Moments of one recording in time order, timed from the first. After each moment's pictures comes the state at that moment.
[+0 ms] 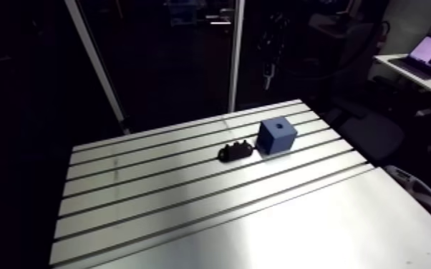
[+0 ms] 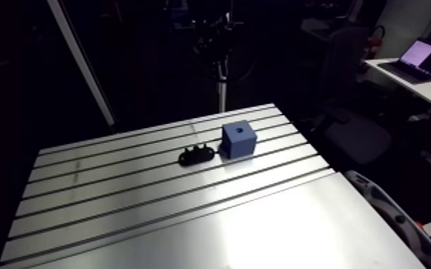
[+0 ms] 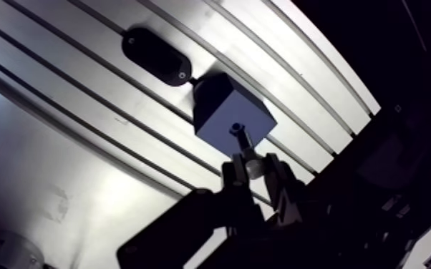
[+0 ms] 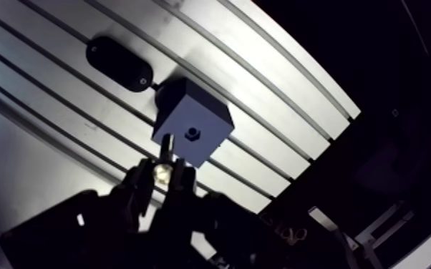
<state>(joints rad) -0.35 -1.25 1.49 -1.81 -1.73 -2.60</state>
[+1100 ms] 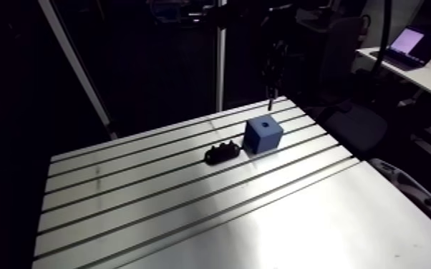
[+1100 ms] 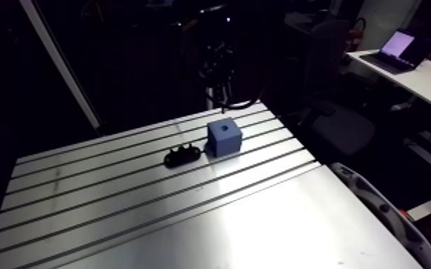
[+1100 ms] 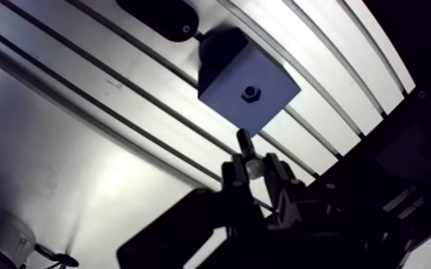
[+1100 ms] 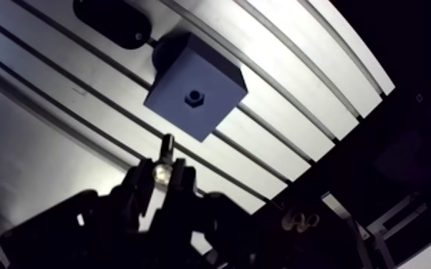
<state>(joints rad) -0.42 -1.25 1.59 -1.84 -1.77 -2.67</state>
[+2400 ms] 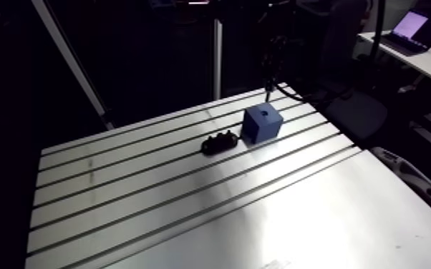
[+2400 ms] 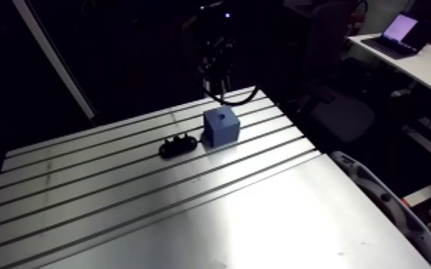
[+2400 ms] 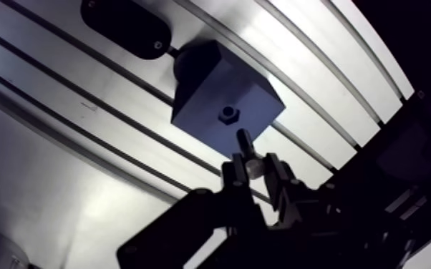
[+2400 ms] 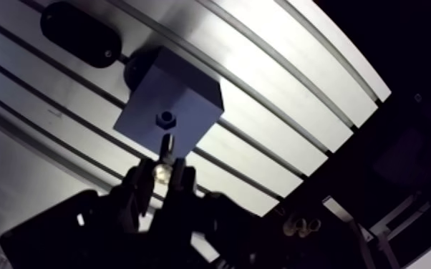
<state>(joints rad) -0.43 -1.19 1.59 -1.92 -1.76 -2.65</state>
